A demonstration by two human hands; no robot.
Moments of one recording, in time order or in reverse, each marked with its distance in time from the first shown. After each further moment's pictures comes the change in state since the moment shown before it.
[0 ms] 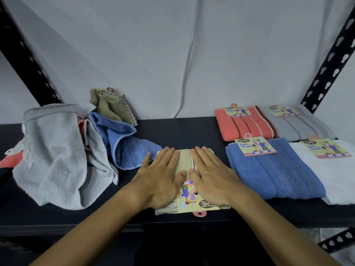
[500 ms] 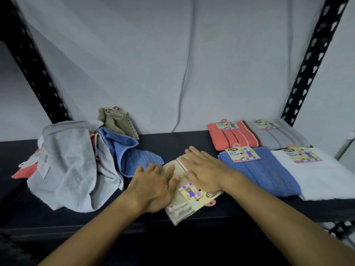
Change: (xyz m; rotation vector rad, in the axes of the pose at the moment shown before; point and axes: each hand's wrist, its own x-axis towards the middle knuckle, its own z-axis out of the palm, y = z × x) left_hand -0.033 0.006 -0.019 0.194 0.105 -0.047; right_hand 0.006 -0.002 -0.034 -0.268 -0.015 -0.177
